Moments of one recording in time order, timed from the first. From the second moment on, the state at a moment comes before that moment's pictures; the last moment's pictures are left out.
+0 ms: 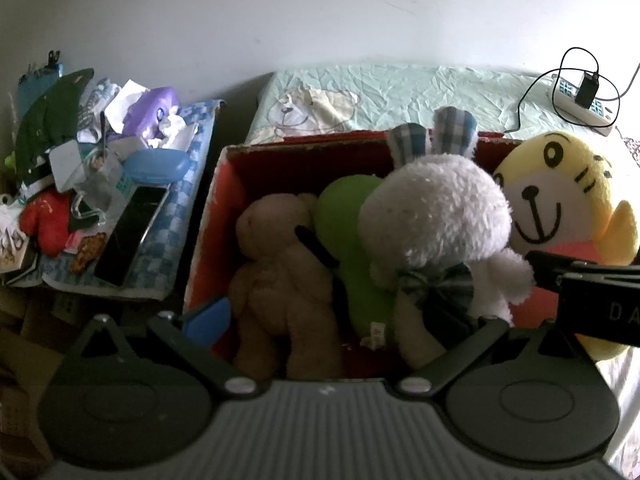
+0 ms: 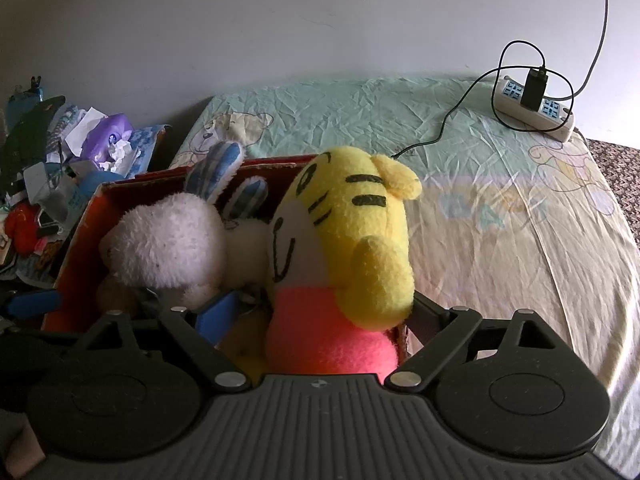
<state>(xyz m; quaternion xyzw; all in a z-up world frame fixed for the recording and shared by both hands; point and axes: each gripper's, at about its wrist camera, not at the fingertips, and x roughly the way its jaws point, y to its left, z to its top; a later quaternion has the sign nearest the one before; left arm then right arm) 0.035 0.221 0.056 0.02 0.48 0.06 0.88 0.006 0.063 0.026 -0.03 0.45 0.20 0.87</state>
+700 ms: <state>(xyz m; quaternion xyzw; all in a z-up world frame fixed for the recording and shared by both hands) 0.041 0.220 0.048 0.01 0.49 0.04 0.87 0.008 0.062 0.023 -0.03 0.45 0.20 0.87</state>
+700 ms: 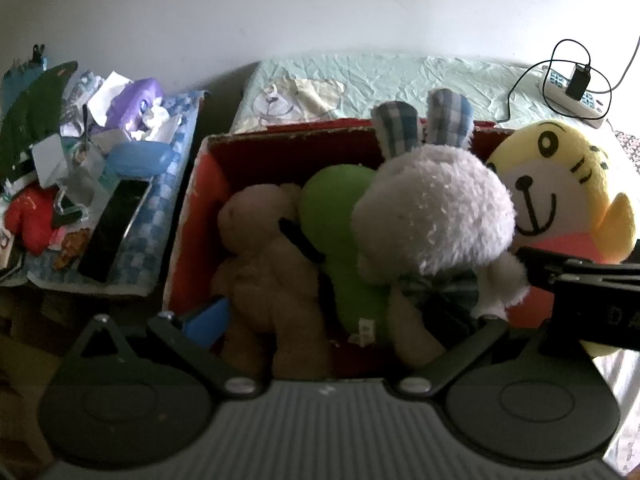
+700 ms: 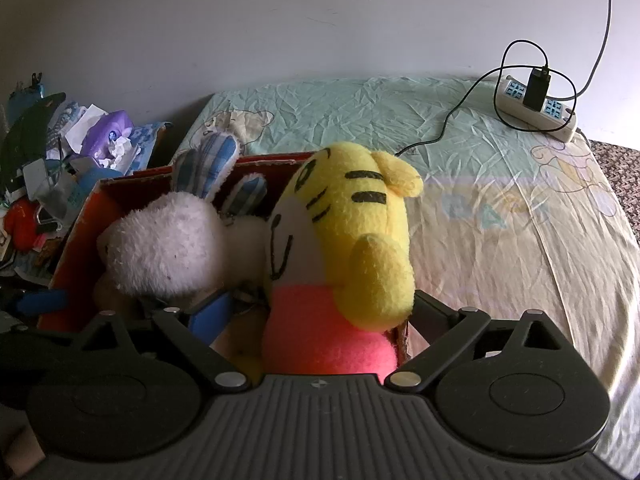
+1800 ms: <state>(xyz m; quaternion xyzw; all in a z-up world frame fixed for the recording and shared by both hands) 0.041 0.218 0.046 0.01 0.49 0.03 0.87 0.002 0.046 0.042 0.01 0.40 0.21 0.89</state>
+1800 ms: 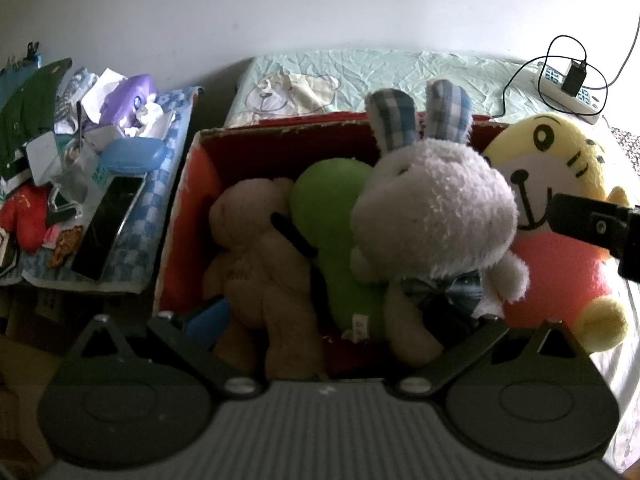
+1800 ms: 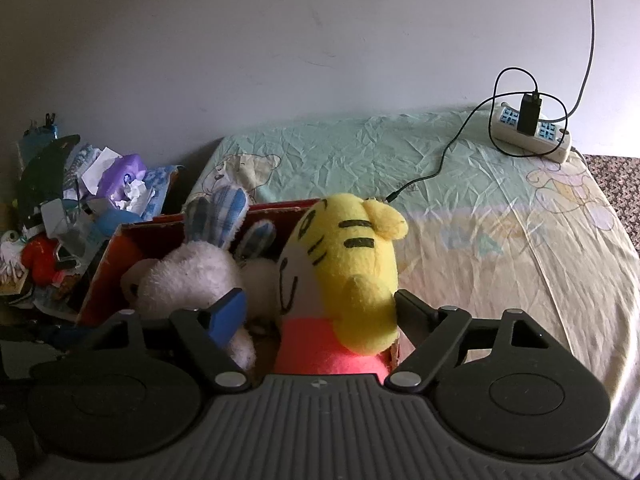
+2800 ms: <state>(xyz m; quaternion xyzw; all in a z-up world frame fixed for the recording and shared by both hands) 0.041 0.232 0.059 0.00 0.48 0.05 0.88 -0.005 0.042 0.054 0.03 0.36 0.25 0.90</state>
